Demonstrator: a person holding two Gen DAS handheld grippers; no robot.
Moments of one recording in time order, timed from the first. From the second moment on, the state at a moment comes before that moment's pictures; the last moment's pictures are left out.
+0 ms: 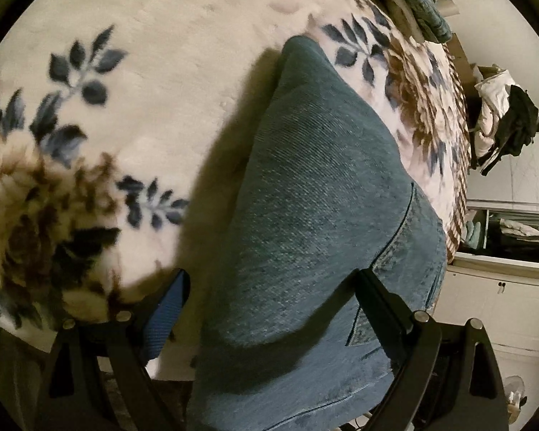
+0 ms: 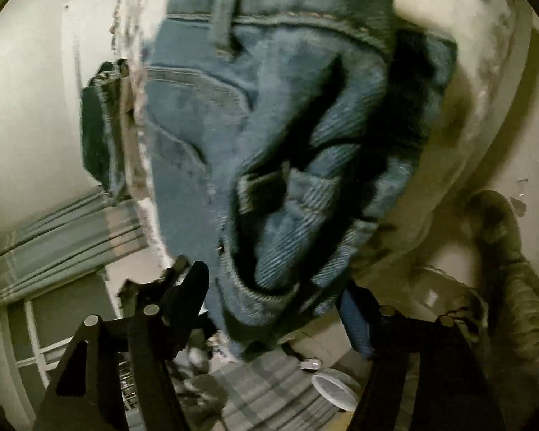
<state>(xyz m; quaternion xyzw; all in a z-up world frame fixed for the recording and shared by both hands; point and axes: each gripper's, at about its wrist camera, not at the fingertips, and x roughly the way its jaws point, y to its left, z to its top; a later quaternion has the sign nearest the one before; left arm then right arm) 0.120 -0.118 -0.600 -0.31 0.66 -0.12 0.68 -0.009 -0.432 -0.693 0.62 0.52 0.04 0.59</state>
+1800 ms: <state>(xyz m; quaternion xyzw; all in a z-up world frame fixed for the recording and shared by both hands) 0.316 -0.053 -0.392 -0.38 0.46 -0.18 0.78 0.219 -0.397 -0.442 0.49 0.40 0.12 0.77</state>
